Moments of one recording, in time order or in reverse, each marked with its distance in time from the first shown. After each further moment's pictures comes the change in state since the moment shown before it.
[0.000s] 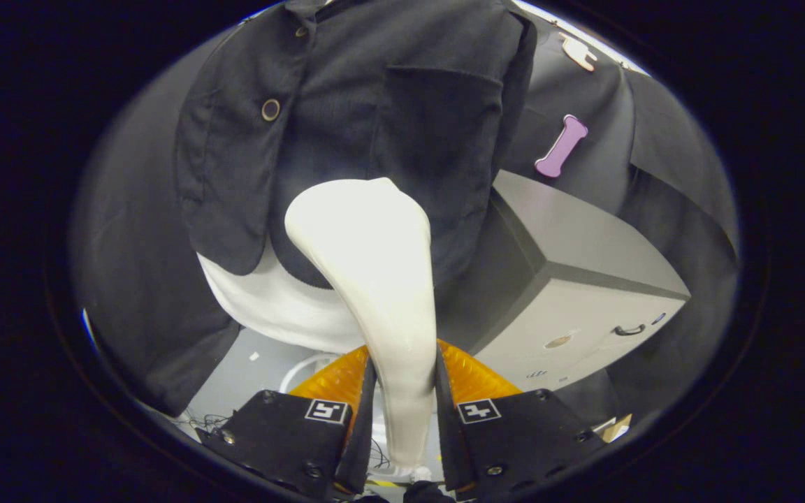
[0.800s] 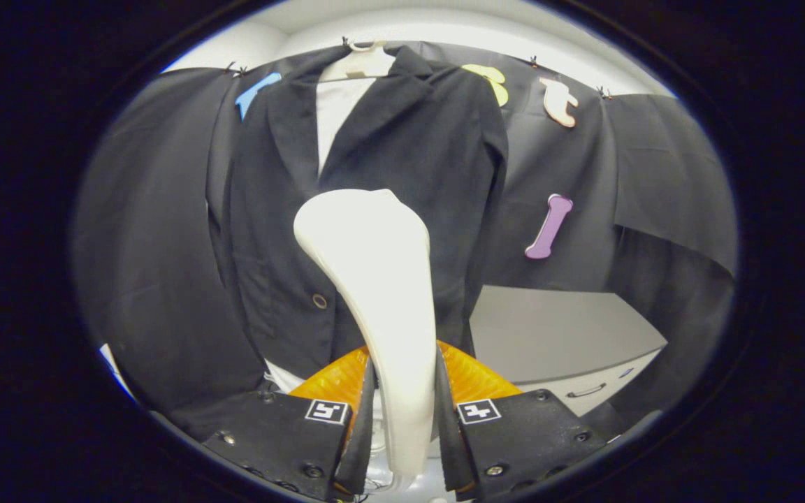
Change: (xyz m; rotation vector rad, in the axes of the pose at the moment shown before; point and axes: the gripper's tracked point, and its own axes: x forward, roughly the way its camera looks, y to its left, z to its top) arm -0.147 0.010 0.159 0.040 -0.344 0.078
